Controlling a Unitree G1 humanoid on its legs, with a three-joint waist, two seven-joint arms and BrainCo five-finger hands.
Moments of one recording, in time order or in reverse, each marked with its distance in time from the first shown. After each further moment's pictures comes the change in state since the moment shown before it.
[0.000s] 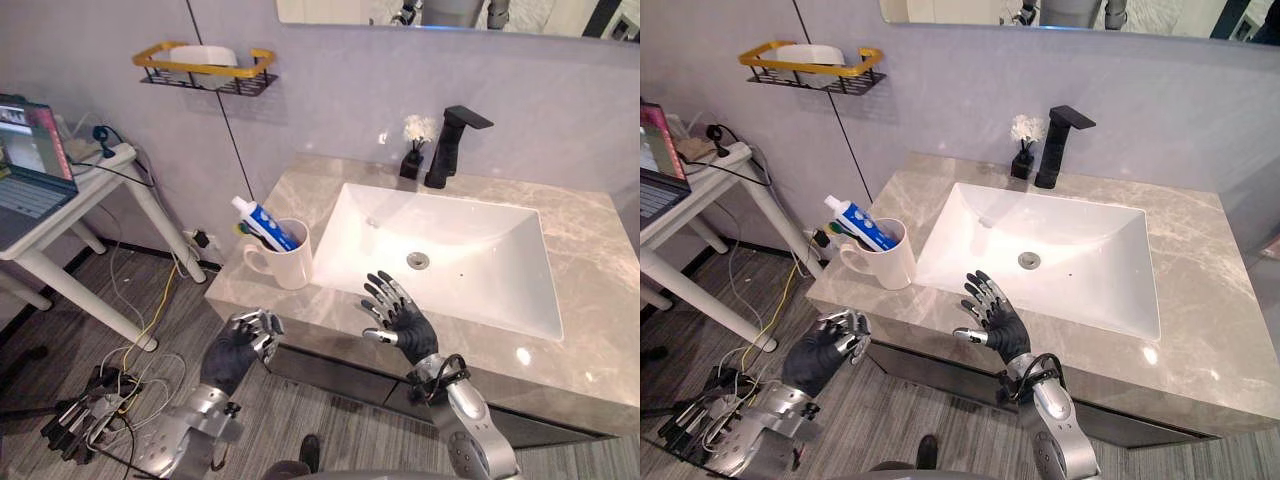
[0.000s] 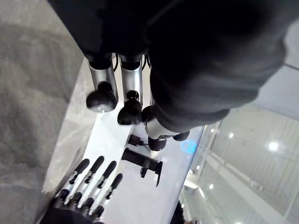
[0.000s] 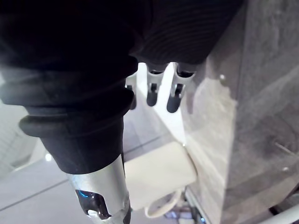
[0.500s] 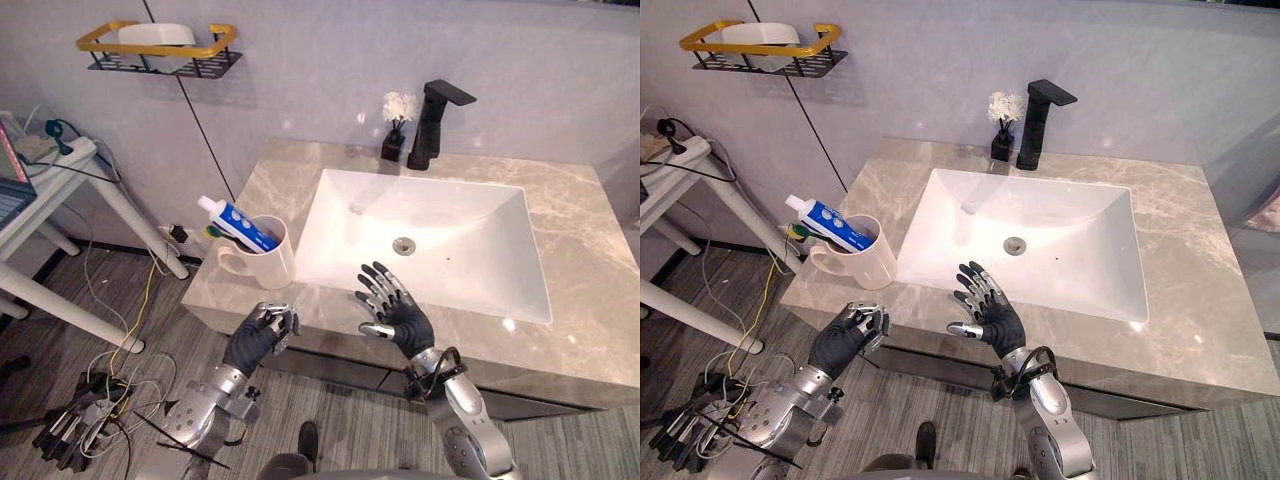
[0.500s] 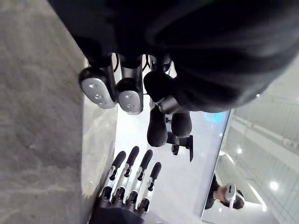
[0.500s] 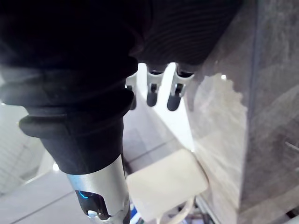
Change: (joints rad) left arm -0.129 -0.016 -0.044 0.095 0.211 0.001 -0.023; right arm -0.017 0.021 0.010 -0.020 0.017 0.001 0.008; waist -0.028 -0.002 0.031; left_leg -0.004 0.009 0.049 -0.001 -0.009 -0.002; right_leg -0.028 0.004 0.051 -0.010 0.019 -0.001
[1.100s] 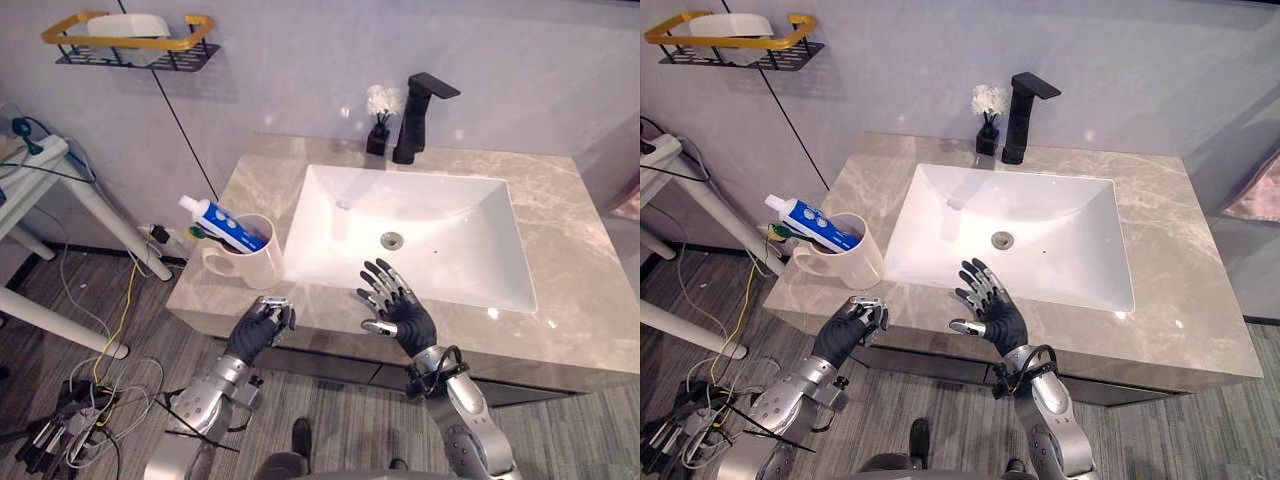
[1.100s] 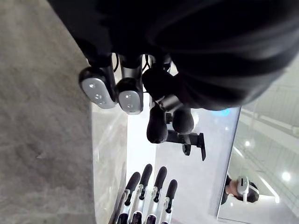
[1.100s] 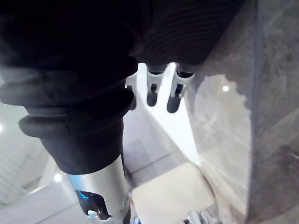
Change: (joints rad) left arm -0.085 -0.042 0.040 0.067 0.108 0.000 0.005; right arm 0.004 0.022 -0.029 -0.016 0.000 0.012 0.014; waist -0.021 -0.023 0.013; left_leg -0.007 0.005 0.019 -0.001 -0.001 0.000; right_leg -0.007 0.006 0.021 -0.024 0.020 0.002
